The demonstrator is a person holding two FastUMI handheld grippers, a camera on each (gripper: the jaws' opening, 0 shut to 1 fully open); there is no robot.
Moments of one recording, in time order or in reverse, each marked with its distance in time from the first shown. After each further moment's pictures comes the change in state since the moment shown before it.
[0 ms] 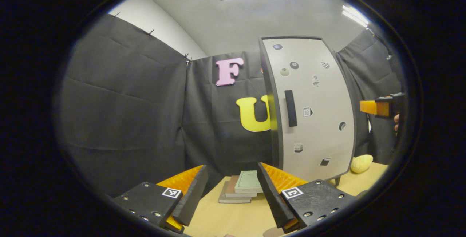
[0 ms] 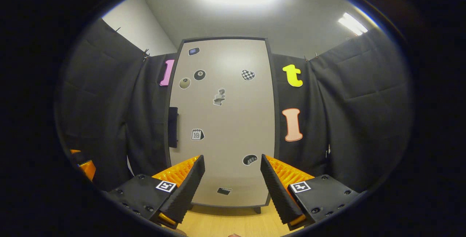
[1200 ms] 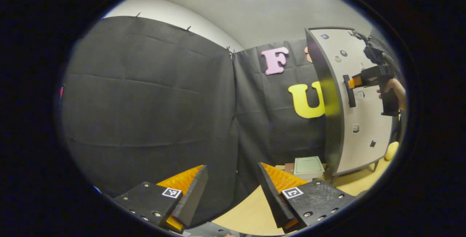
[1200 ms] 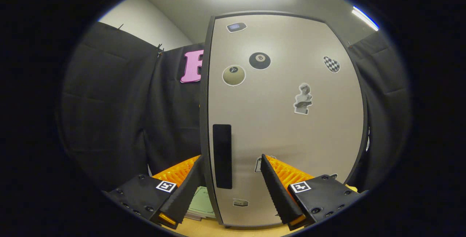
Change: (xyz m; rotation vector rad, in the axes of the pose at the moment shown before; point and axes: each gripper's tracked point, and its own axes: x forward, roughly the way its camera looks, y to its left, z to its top) left arm -0.041 0.147 -0.051 0.033 0.089 0.337; right arm 0.152 0.158 0.009 0.039 0.095 0.163
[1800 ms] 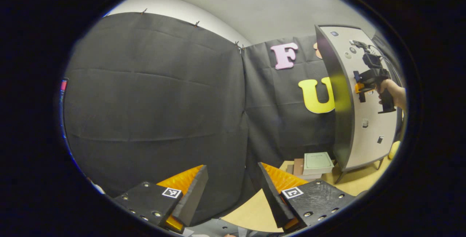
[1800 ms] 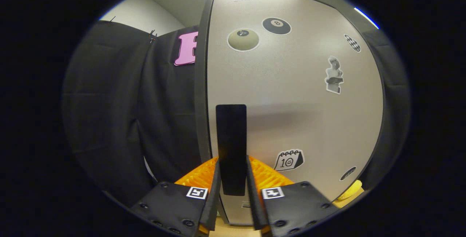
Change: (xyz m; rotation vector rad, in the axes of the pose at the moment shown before) left arm -0.002 0.028 -0.019 -0.014 0.035 0.037; right arm 0.048 0.011 -0.026 -0.018 0.107 -0.038
